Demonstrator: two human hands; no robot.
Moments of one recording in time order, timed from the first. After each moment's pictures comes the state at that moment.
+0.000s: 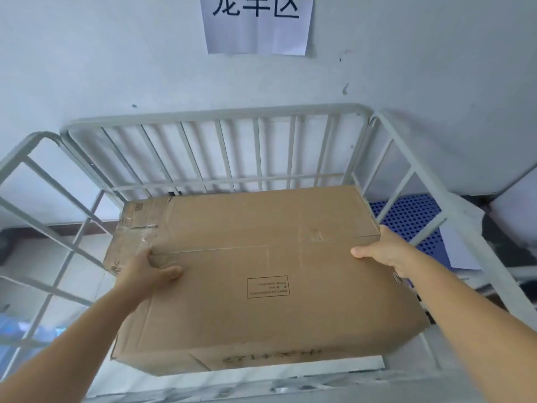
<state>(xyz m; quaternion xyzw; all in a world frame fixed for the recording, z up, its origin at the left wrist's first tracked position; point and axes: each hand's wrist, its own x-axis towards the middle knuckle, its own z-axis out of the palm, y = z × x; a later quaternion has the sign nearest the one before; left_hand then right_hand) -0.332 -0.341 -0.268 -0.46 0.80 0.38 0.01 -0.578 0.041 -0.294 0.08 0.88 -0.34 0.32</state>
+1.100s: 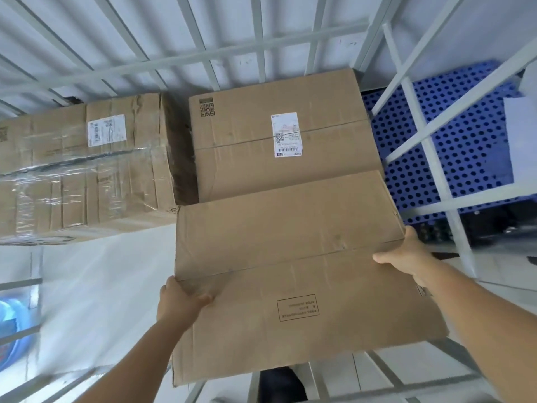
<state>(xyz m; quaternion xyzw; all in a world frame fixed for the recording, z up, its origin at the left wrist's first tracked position) -0.423 -0.271 -0.626 -0.54 0.74 0.31 0.26 -0.647 0.096 -0.627 0.26 0.84 -0.24 0.41</state>
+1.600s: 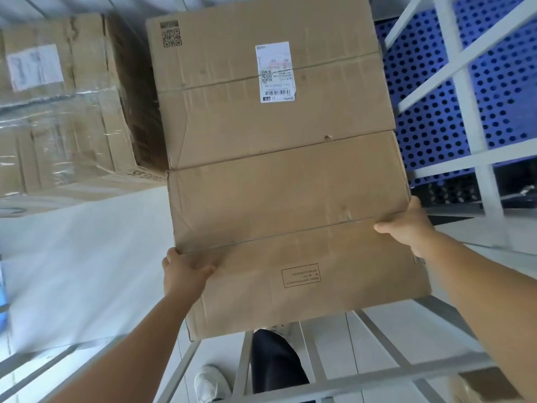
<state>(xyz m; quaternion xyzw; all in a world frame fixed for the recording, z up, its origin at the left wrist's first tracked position) -0.432 -0.234 -0.696 -0.55 0.73 0.34 0.24 -0.642 0.117 -0.711 0.27 0.86 -0.23 0.38</state>
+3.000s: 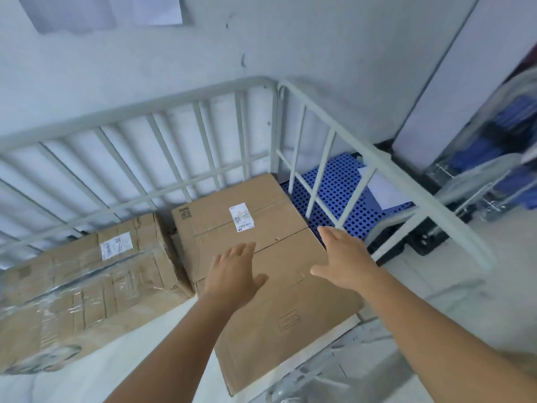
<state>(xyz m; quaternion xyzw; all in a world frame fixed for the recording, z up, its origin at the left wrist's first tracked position) -0.479 -0.180 -0.346 0.02 0.98 0.13 0.16 -0.513 0.041 -0.328 -0.09 0.97 -0.06 0.21</state>
